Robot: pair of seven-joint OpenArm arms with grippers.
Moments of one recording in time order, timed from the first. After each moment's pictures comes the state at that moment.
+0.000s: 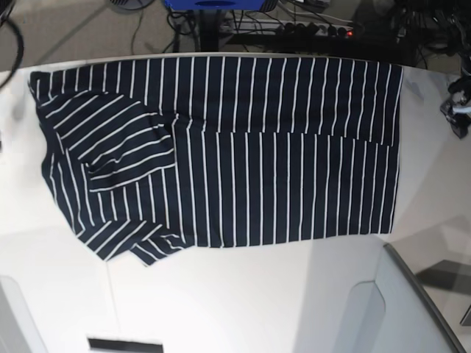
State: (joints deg) left arm 15.5 -14.8 -48.5 81.7 -23.8 -15.6 26.0; right arm -6.1 20.7 38.5 80.8 37.7 8.1 -55.9
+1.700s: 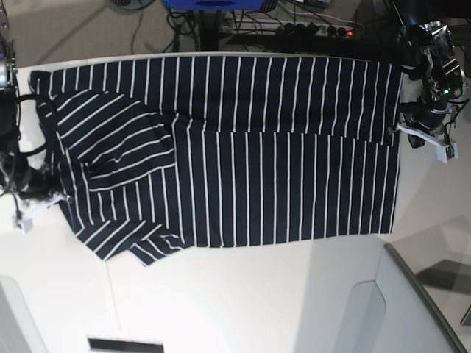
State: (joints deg) left arm 10.5 -16.6 -32.2 72.9 -15.1 -16.6 26.2; right arm 23.3 25.2 -7.3 31.2 38.3 15.7 -26.6
